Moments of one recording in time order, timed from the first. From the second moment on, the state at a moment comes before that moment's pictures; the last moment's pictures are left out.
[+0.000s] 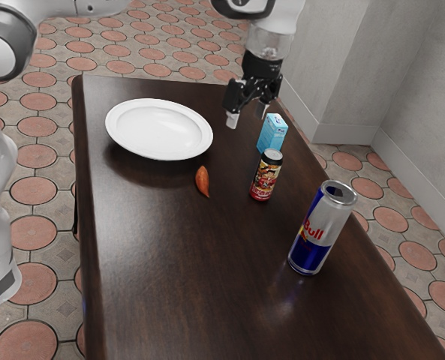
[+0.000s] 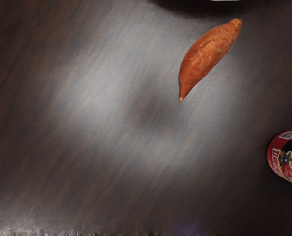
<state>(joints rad) -0.26 -0.05 0.19 -1.49 -0.05 1.43 -2.19</state>
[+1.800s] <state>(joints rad) 0.02 -0.14 0.17 -2.16 -0.10 2.05 -1.35</state>
